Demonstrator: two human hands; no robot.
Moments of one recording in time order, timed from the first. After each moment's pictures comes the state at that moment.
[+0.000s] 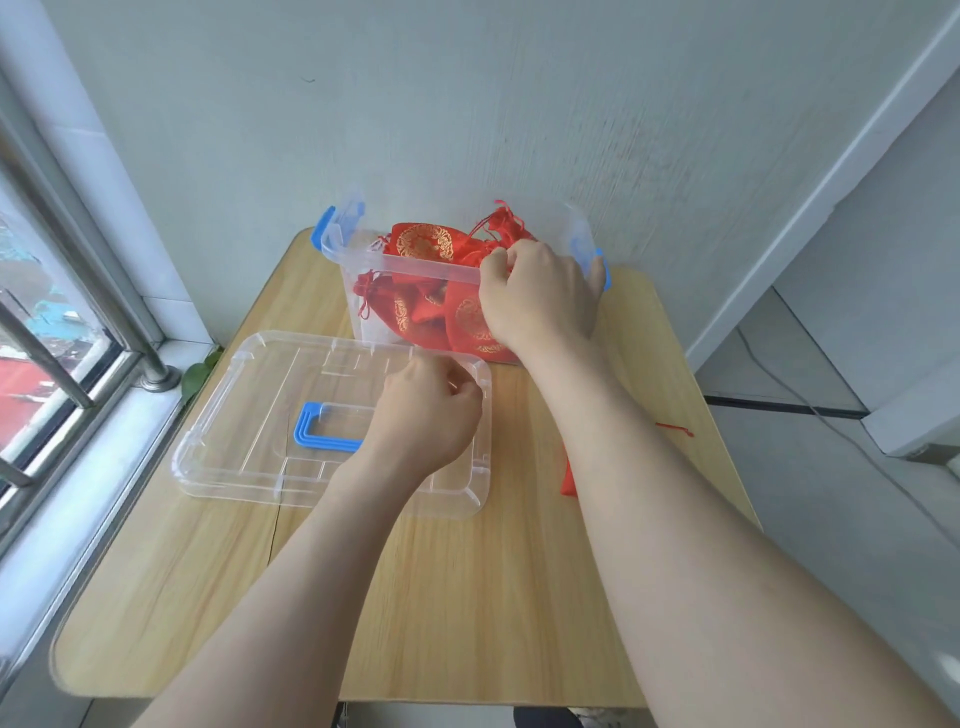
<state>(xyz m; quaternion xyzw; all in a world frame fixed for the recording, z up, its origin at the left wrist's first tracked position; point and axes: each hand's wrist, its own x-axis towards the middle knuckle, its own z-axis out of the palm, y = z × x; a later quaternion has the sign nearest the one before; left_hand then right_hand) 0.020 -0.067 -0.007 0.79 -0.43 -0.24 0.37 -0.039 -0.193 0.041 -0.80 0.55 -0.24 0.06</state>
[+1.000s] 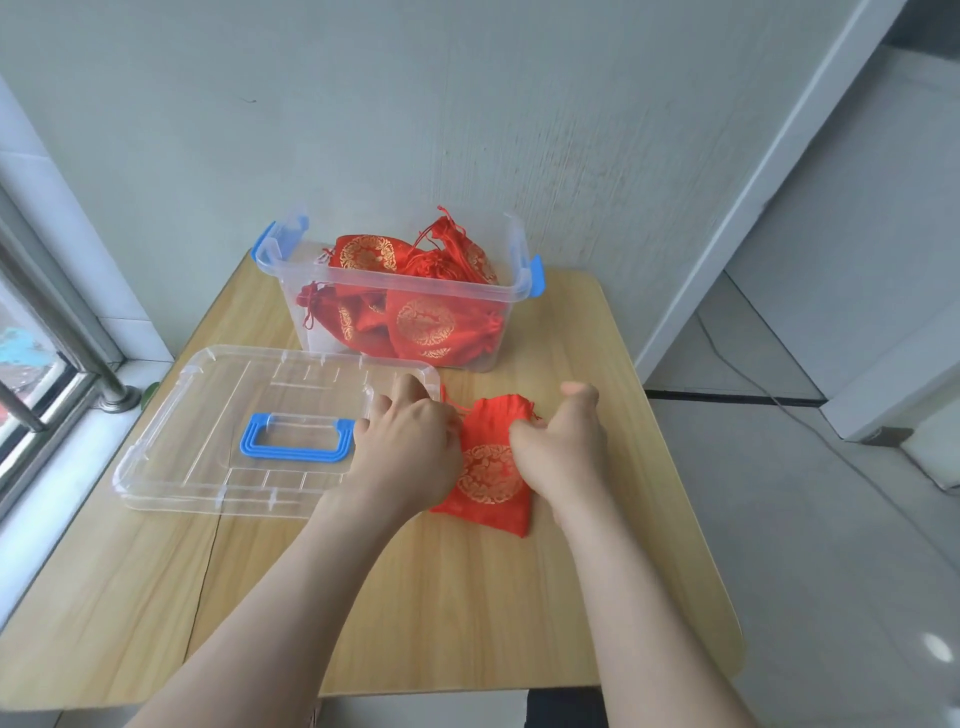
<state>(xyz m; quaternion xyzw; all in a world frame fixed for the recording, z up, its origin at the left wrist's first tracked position) -0.028 -0.069 -0.022 0.82 -0.51 -0.18 0.18 -0.166 -0.128 0.000 -0.61 0.65 -0.25 0.38</state>
